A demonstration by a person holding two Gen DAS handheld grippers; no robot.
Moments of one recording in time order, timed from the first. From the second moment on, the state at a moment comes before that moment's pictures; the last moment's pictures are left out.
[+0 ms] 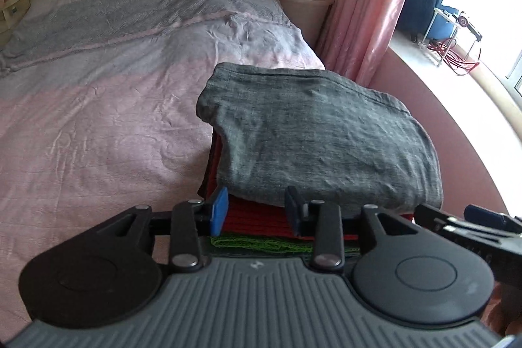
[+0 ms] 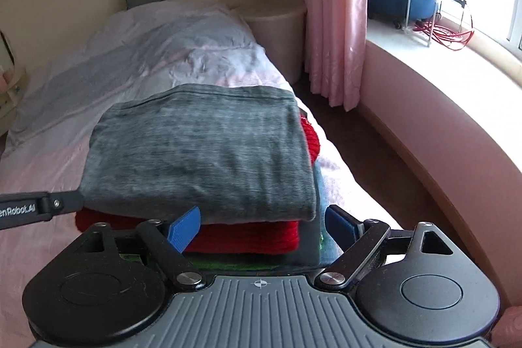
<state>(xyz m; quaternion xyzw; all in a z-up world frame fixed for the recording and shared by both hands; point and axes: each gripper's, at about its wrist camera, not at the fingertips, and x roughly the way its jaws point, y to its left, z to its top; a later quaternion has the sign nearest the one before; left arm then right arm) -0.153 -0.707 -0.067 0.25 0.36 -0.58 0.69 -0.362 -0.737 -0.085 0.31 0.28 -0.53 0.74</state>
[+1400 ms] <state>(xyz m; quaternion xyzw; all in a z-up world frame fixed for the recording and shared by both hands) -0.171 -0.684 -0.062 0.31 0.31 -0.57 0.69 -0.349 -0.716 -0.075 0.36 0.32 -0.52 0.71</state>
